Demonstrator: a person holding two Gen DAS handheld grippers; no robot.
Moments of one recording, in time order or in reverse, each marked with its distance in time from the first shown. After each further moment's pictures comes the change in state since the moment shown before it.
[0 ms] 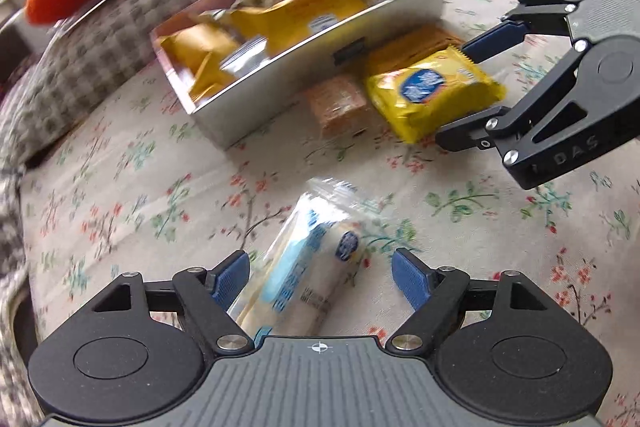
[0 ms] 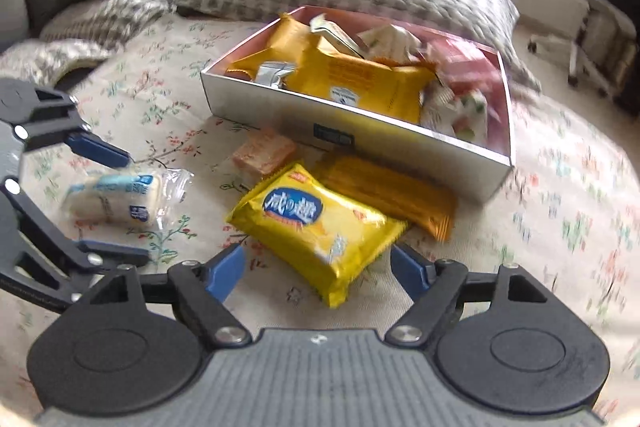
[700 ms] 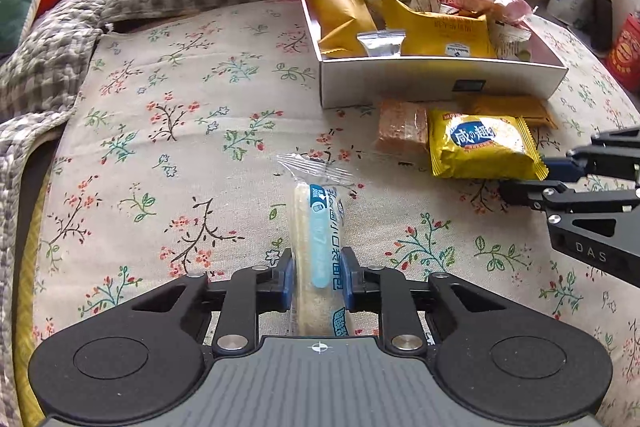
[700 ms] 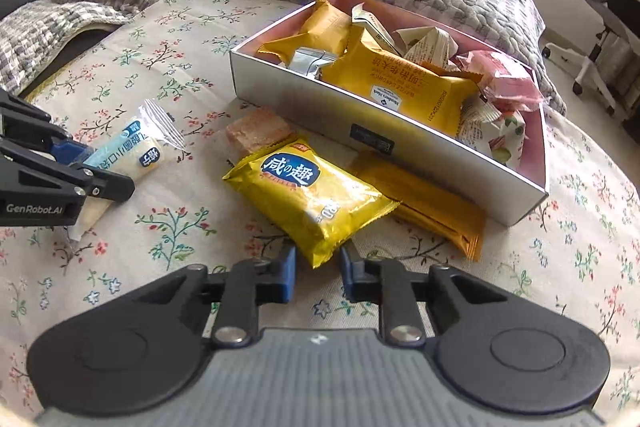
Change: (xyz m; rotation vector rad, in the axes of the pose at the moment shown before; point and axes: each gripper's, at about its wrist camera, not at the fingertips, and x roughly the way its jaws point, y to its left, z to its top) left arm -0.011 0.029 -0.017 -0.478 0.011 0.071; right arm 0.010 0.020 0.007 -0.063 0.059 0.012
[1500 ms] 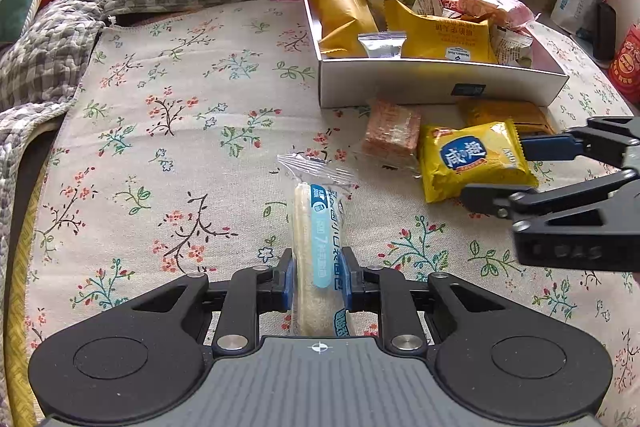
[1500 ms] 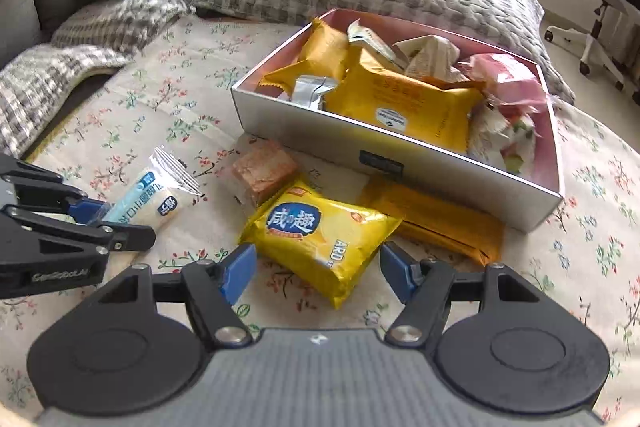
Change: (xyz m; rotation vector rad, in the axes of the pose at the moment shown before) left arm 0.001 -0.001 0.000 -0.026 -0.002 -0.011; right arm 0.003 -0.002 0.013 0.083 -0.029 0.062
